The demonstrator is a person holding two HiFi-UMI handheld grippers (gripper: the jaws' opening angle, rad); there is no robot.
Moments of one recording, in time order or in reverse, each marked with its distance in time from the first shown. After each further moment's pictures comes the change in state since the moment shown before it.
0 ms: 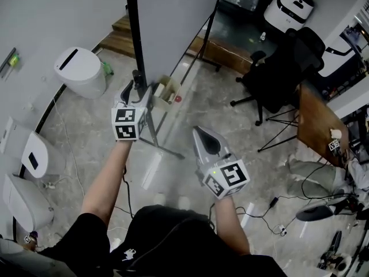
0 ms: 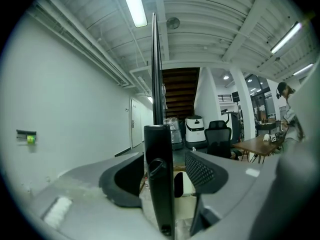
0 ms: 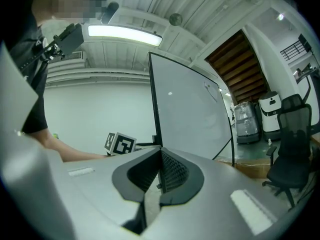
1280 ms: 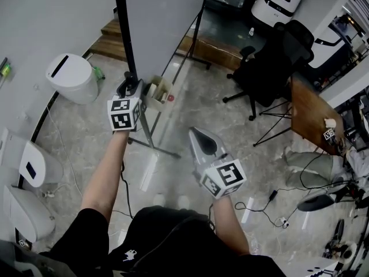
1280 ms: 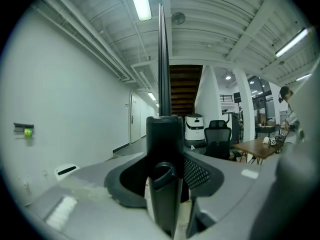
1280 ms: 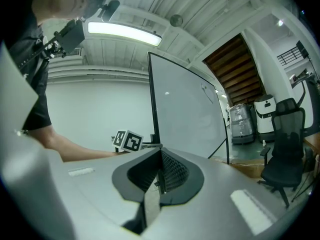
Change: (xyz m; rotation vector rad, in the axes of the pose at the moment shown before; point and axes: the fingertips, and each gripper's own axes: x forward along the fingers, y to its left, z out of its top) left arm 0.029 0.005 -0.011 -0.048 0.045 -0.024; right arm -0.017 0.005 -0.003 -0.011 0.003 -0.057
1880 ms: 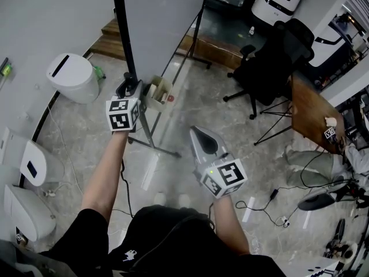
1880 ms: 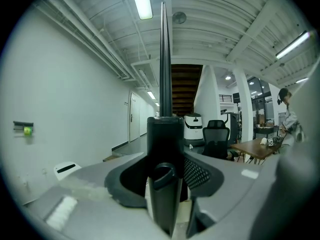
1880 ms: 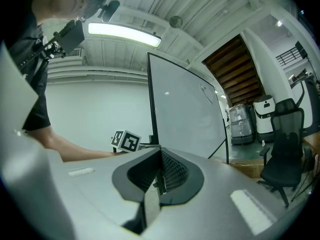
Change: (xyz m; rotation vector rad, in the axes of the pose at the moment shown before) left arm -0.013 -0.004 -0.001 -0.013 0.017 -0.012; right arm -0.009 0.002 0.003 0.004 -0.008 -0.003
